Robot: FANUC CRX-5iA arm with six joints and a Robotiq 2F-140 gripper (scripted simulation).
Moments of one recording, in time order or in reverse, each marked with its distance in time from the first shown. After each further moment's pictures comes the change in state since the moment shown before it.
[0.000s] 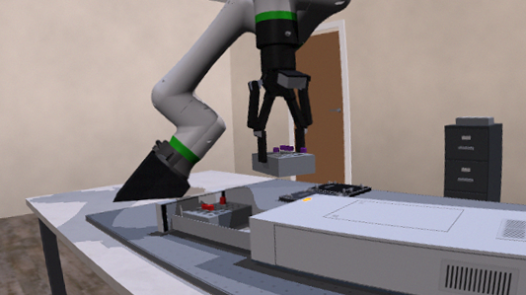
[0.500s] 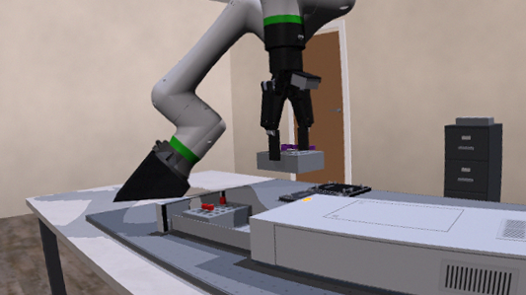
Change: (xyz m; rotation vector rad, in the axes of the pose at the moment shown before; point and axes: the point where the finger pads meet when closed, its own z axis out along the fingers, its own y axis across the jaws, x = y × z) arm -0.022 -0.032 0.000 0.001 0.002 -0.288
